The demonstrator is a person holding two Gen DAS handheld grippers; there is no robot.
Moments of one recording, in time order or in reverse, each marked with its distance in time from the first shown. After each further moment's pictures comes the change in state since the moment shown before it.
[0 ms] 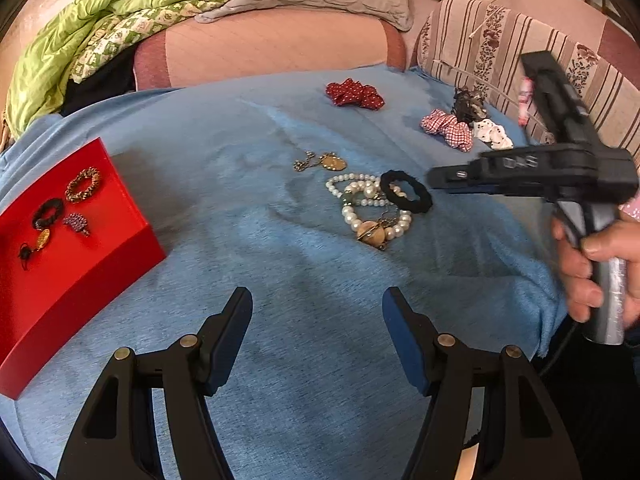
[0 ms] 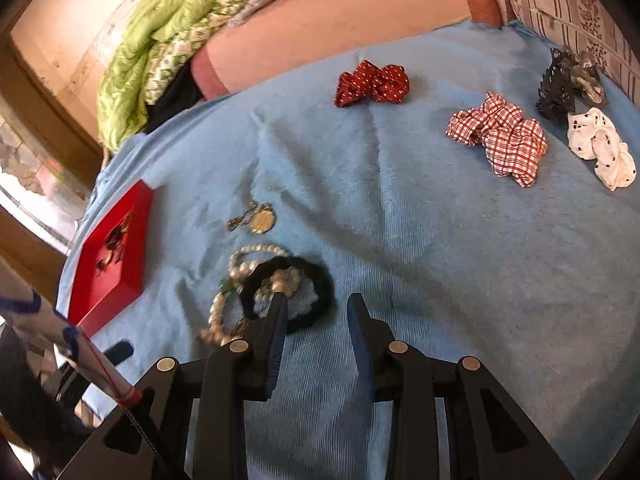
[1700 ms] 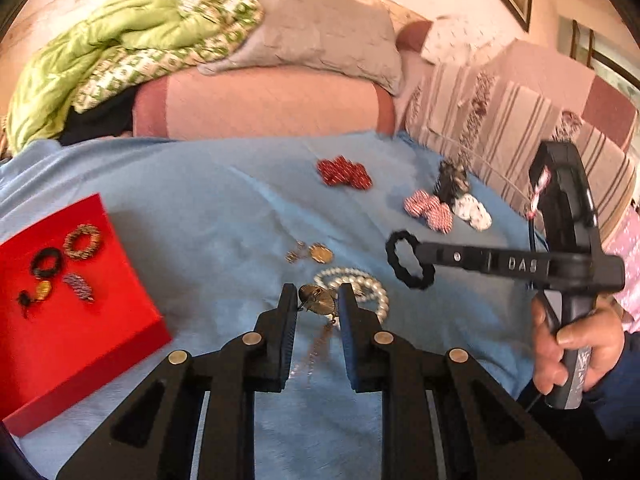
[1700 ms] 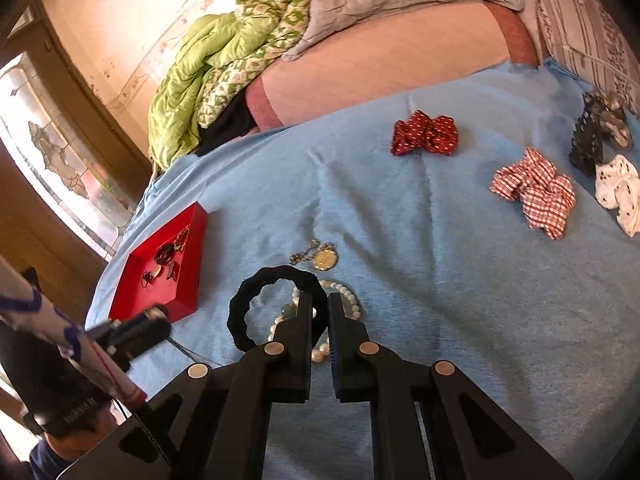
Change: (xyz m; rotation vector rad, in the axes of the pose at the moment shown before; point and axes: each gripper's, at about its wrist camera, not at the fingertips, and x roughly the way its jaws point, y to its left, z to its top) left arm -0.037 0.020 0.046 -0.060 -0.200 -0.067; right arm -0.036 0.029 -0.002 -0.119 -0.135 0.149
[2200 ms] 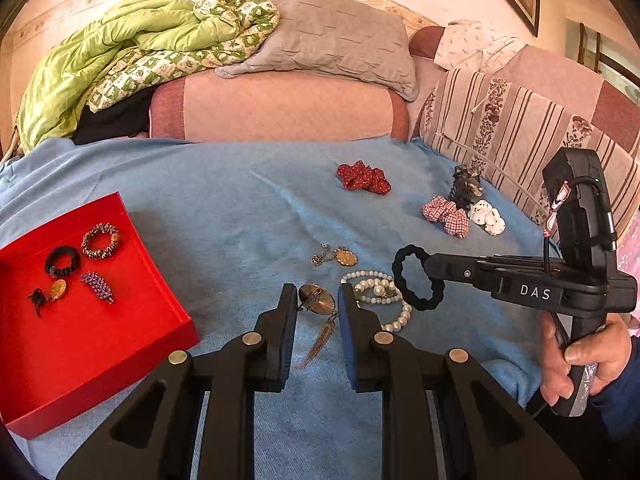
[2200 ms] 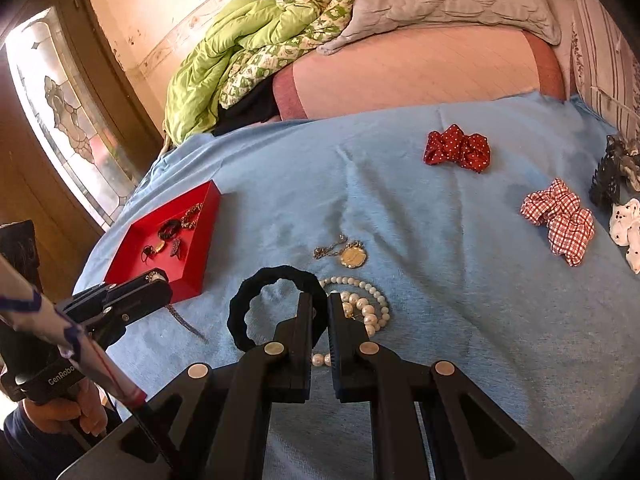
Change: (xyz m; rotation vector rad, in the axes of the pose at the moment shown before) left arm -0.001 0.014 -0.001 -0.007 -0.008 0.033; right arm 0.012 0.029 -0.005 -0.110 0.010 -0.024
